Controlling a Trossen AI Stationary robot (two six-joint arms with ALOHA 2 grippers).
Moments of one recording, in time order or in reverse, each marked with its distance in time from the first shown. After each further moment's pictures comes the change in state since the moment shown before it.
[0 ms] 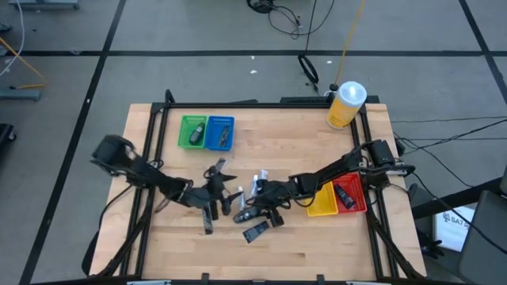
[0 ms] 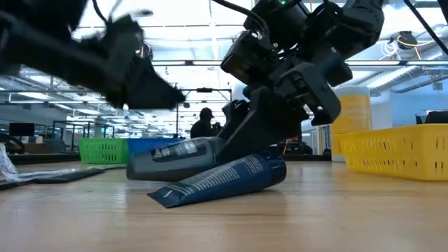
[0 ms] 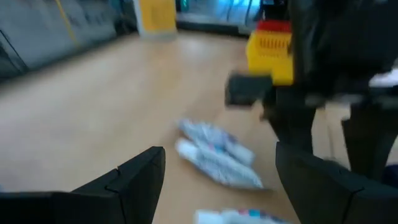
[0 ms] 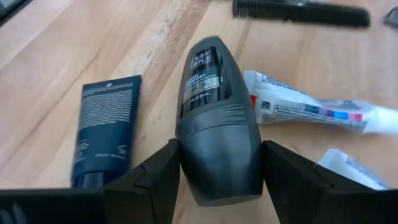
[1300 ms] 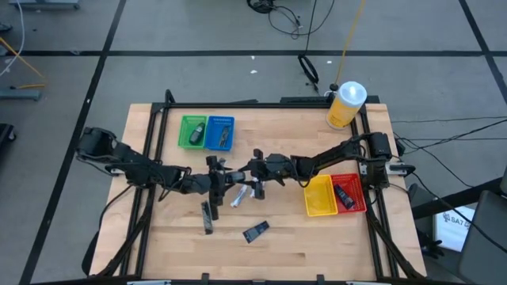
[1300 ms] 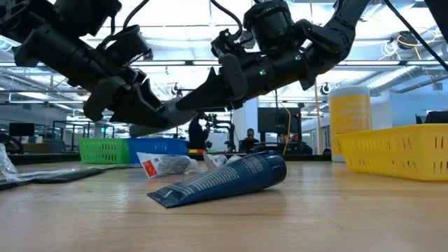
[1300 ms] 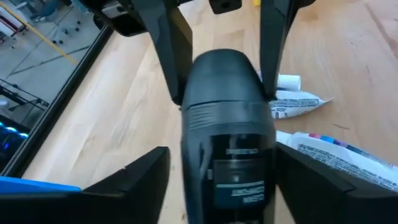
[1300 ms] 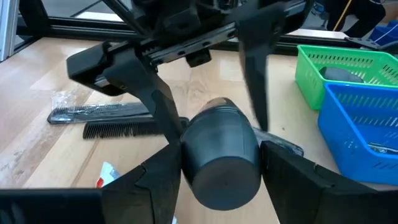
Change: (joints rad) left arm 0.148 -0.195 0.000 -0.412 0.205 0.382; right arm -0.180 -0.007 0.000 0.341 0.129 0.018
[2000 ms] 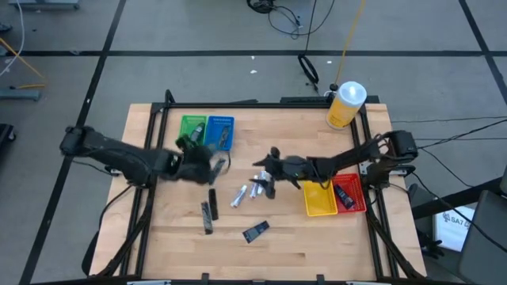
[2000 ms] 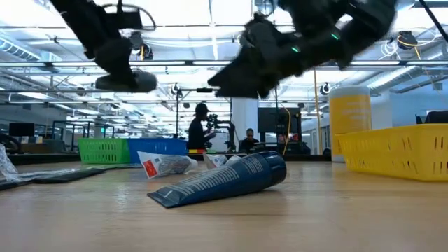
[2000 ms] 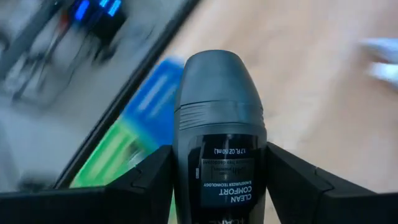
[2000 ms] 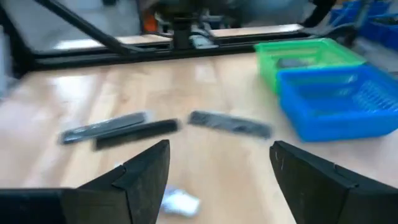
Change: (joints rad) left arm 0.082 -0.228 0.420 -1.250 -0.247 -0.632; right arm 0.062 -0.230 -0.189 -0.025 0.181 0.178
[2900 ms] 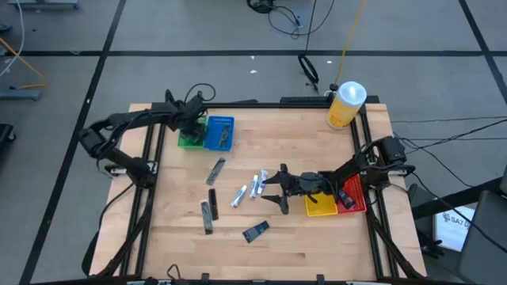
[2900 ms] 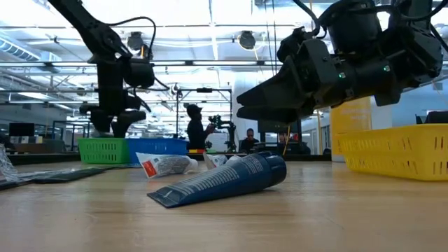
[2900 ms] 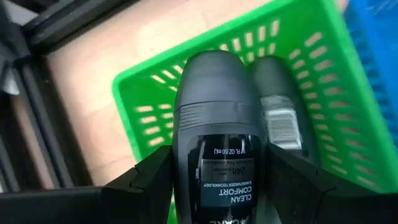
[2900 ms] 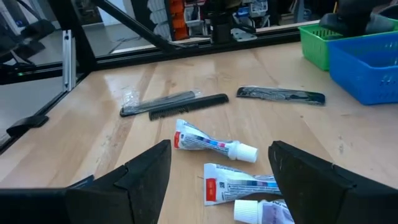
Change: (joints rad) left arm 0.939 0.270 -0.036 0.153 0.509 0.178; right arm 0.118 0.129 -0.251 0.481 0.003 0.076
